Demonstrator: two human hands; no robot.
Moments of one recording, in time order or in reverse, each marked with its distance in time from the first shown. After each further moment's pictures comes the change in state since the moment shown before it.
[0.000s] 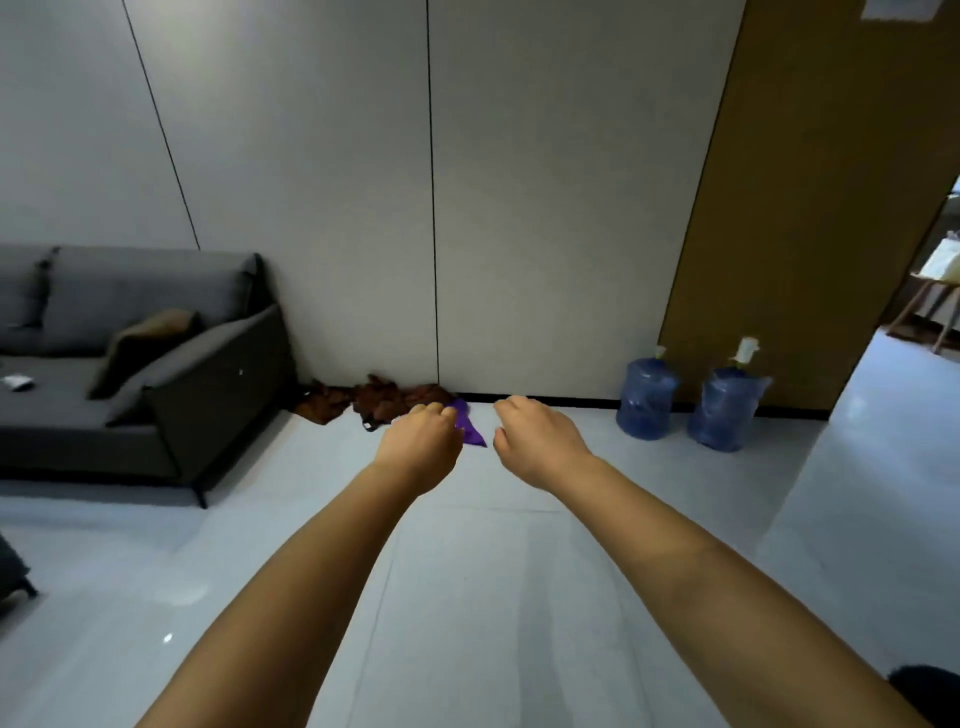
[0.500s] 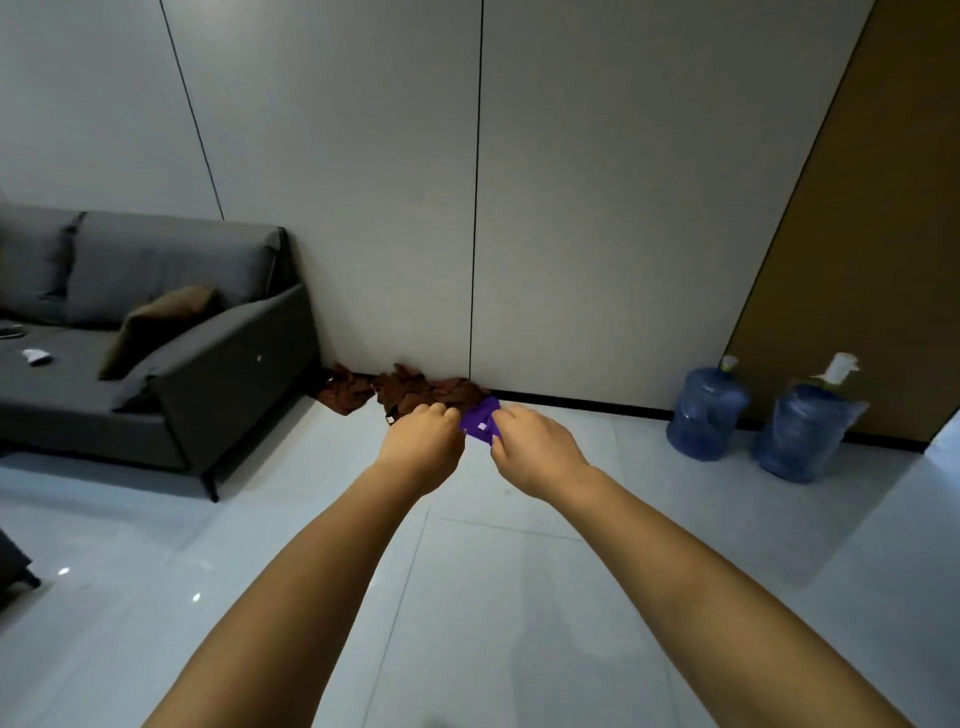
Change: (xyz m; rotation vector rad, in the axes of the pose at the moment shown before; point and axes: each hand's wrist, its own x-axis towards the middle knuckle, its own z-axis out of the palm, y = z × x) left_hand 0.179 -0.093 0.078 0.011 -0.026 -0.074; right_hand 0.206 0.030 0.095 0.054 -0.102 -0.080
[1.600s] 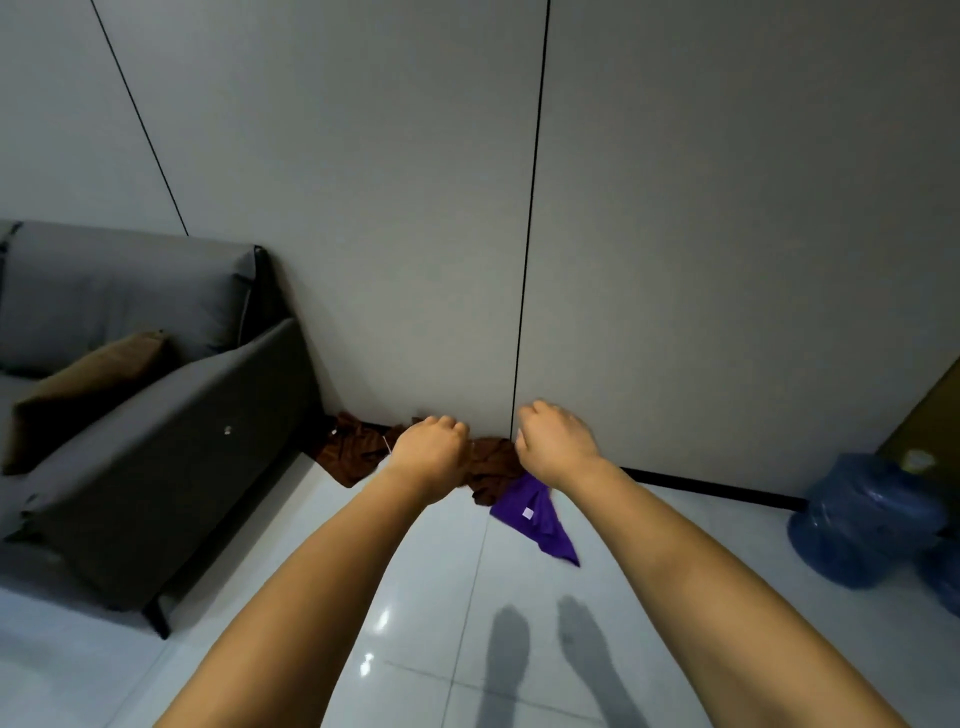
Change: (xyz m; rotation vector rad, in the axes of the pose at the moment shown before) left_hand 0.532 -0.234 0.143 0.066 -0.152 -0.025; right_hand 0.596 0.132 0.117 -0.039 -0.065 0.010
